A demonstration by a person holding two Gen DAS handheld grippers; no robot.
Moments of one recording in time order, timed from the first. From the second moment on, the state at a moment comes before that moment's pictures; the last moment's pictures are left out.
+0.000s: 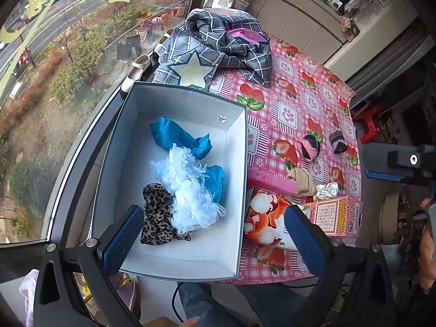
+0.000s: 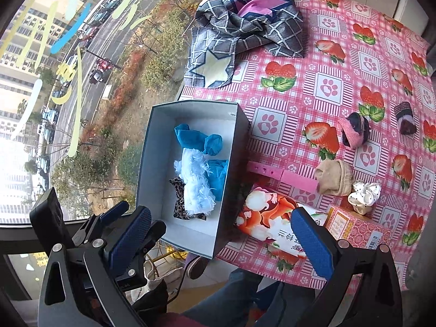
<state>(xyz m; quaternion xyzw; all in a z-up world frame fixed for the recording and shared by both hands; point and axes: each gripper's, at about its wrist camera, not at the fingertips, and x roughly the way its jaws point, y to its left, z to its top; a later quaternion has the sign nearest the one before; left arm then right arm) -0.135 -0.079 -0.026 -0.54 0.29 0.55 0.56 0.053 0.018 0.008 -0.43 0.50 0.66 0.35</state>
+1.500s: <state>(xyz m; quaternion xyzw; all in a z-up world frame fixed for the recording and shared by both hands) 0.142 0.141 -0.139 -0.49 0.53 0.40 0.56 0.402 0.084 -0.105 -0.29 0.67 0.48 0.49</state>
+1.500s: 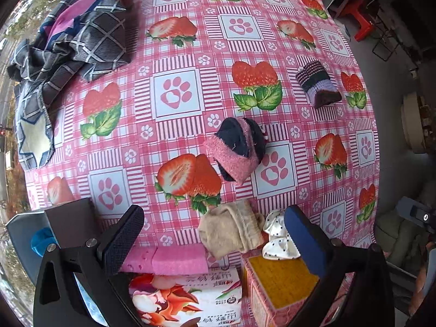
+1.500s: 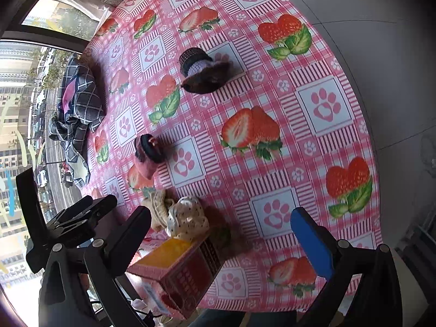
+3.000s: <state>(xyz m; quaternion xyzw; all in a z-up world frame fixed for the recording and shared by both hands) 0.176 0.199 -0.278 -0.55 0.57 0.42 0.44 0.340 0.254 -0.237 -0.53 0.47 0.53 0.47</state>
